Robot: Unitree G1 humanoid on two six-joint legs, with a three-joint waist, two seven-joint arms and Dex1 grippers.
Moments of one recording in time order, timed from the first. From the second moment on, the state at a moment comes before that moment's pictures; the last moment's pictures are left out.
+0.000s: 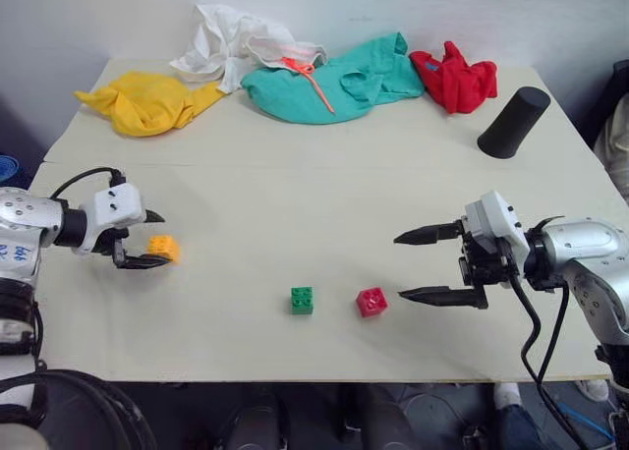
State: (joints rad) left arm -0.72 1.01 -0.07 0.73 0.01 -0.10 -1.36; right arm -0.37 -0.89 -0.06 -0.31 0.60 0.53 1.29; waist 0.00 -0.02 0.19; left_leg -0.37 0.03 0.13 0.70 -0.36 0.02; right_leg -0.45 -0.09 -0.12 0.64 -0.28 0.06
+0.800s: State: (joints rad) left arm -0.38 0.99 -0.09 -0.09 -0.15 0.27 -1.40; right arm -0.24 -0.97 -0.10 -0.36 0.62 0.52 1.35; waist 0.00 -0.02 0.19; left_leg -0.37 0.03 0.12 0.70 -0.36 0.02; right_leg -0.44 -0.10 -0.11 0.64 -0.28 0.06
